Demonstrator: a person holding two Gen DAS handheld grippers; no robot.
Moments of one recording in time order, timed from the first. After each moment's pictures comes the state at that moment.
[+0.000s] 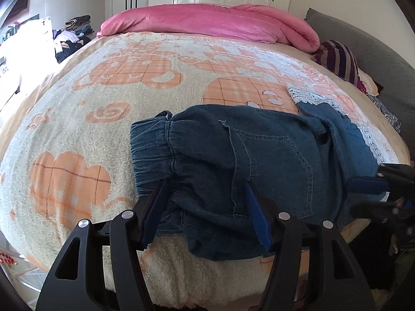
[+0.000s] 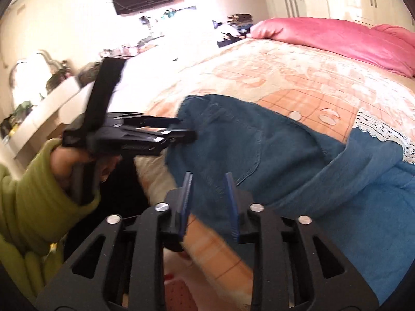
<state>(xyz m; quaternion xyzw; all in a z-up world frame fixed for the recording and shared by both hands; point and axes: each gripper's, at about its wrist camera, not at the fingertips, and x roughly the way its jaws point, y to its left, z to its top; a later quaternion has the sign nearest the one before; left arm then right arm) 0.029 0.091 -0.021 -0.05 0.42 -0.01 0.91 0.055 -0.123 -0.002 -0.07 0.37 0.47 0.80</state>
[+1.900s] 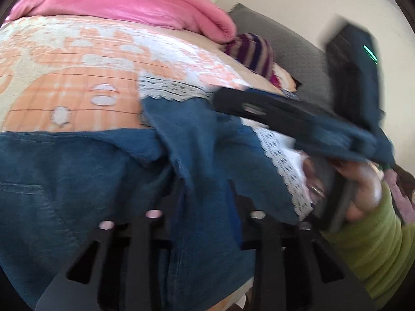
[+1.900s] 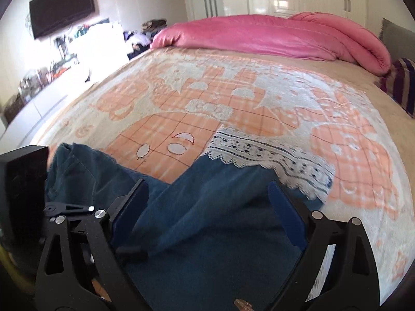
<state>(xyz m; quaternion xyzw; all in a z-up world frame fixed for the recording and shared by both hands) 0.104 -0.070 -0.036 -0.15 0.41 -0.29 0.85 0.205 -0.211 0.022 -0.07 0.39 0.27 0.88</state>
